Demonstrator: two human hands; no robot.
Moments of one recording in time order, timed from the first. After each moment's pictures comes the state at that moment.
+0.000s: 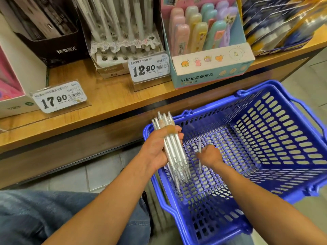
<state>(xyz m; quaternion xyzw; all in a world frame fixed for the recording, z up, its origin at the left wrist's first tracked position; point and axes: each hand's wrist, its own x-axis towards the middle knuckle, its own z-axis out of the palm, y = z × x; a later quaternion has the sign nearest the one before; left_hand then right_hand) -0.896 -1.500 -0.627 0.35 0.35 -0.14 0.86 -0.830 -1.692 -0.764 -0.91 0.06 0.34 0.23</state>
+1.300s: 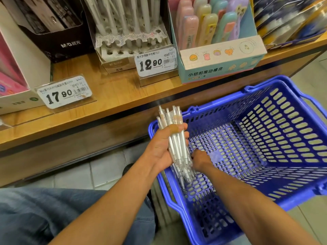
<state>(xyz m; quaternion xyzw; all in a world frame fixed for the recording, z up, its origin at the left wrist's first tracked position) -0.906 -1.500 -0.626 0.33 0.31 -0.15 0.88 -0.851 -1.657 -0.805 -0.91 -0.08 0.41 0.07</state>
